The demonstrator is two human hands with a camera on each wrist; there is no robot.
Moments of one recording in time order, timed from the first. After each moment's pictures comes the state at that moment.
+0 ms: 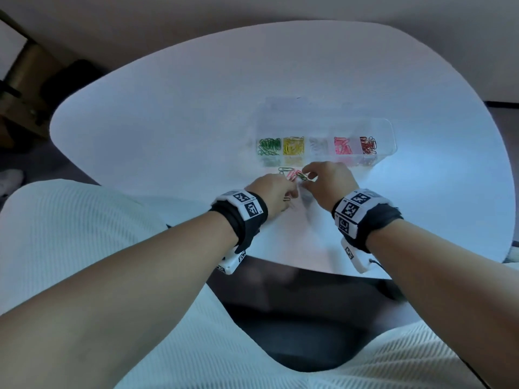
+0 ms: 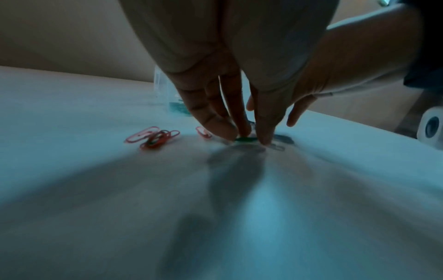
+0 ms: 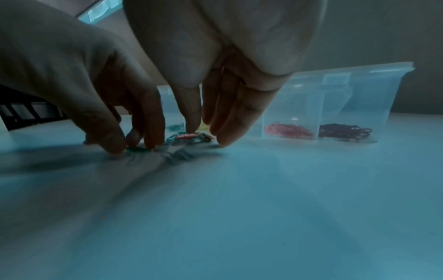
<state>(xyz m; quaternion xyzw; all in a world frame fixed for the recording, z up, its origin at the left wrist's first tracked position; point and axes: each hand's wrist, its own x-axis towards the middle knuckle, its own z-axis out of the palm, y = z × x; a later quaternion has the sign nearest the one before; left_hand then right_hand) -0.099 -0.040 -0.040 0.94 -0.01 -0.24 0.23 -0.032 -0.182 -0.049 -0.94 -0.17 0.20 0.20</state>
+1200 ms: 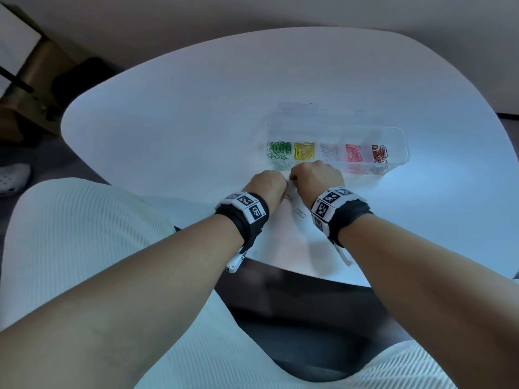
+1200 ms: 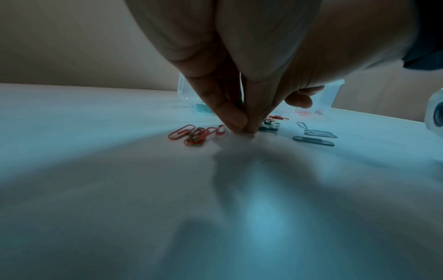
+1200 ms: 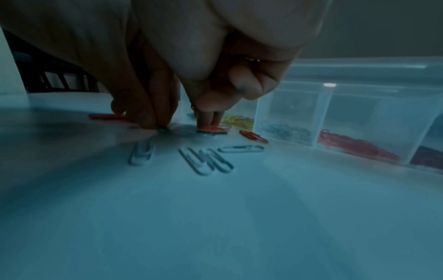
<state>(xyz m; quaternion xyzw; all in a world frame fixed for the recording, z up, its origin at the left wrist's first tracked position) -0.089 -0.022 -0.056 0.96 0.08 -0.22 0.17 -0.037 -0.133 -0.039 -0.95 -0.27 0.18 0.03</state>
